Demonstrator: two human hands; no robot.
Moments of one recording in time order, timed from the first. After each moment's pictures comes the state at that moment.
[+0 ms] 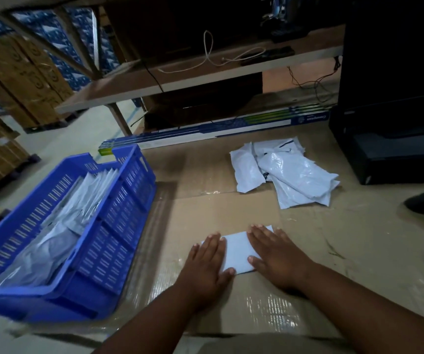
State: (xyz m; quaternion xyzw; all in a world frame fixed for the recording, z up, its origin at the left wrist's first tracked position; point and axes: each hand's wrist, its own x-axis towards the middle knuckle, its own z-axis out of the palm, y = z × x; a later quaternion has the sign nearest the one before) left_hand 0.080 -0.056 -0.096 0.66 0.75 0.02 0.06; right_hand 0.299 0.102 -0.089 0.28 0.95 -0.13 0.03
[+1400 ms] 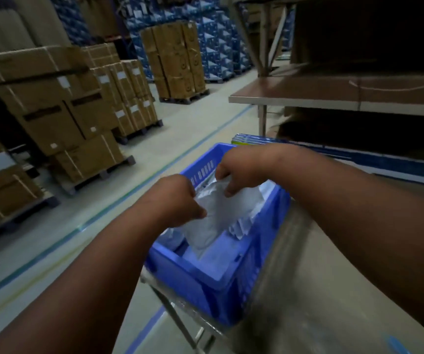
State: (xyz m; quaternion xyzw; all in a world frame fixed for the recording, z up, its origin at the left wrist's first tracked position) left_hand -0.165 -0.226 0.232 0.27 0.96 0.04 0.06; right_hand -0.148 -0.023 0.242 -0.10 0.99 0.01 0.09
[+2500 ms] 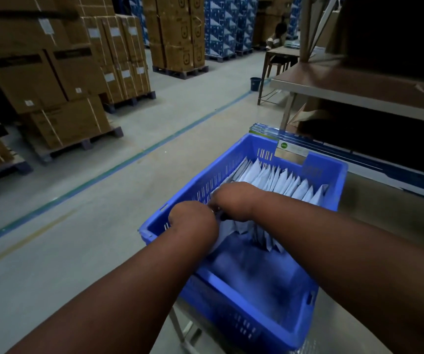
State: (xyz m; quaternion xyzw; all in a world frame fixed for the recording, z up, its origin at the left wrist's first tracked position) left_hand -0.289 -0.238 0.106 0.21 0.96 -0.14 0.12; right_hand -0.304 -0.098 0.090 -0.15 0.98 0.12 0.11
